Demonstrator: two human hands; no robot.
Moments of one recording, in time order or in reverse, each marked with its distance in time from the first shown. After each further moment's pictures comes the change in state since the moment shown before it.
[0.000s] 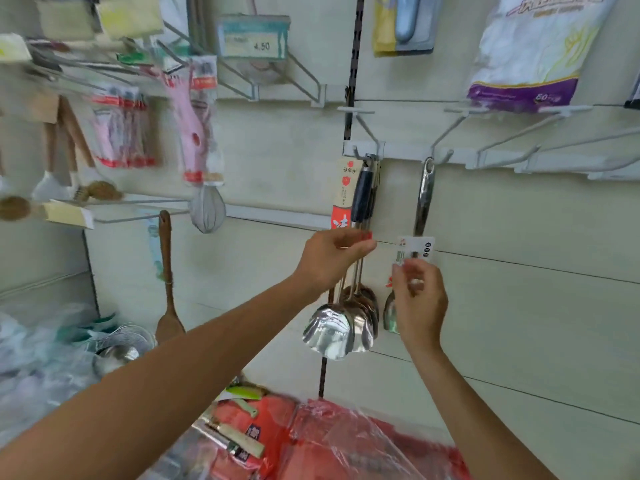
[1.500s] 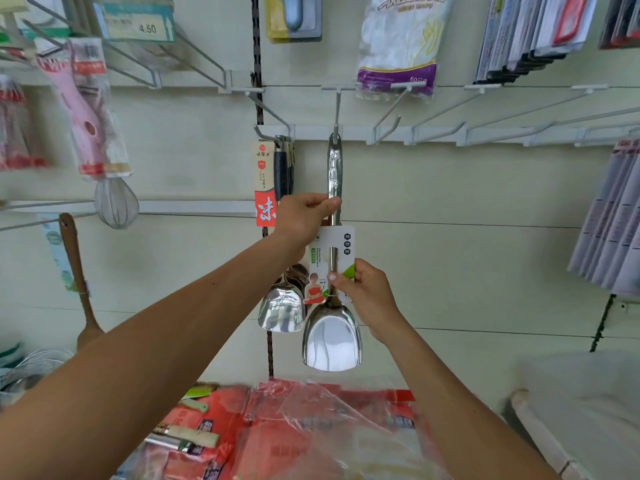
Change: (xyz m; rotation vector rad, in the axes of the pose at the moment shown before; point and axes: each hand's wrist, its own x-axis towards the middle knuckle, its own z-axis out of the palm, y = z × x) left_hand 0.010 0.039 0.071 -0.271 -0.029 -0.033; right_hand -0.028 -0.024 -0.078 0.137 -0.380 0.397
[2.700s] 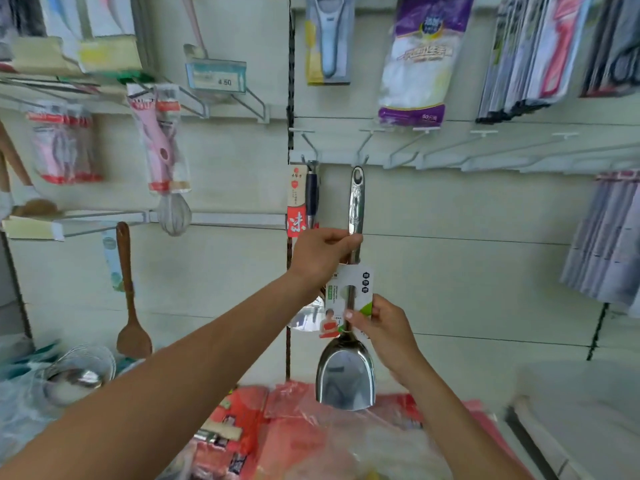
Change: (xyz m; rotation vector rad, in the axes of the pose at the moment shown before) left_hand -0.103 0.038 -0.040 -0.007 -0.067 0.004; right_hand -0.090 -0.032 0.024 -0.031 -0.006 0.008
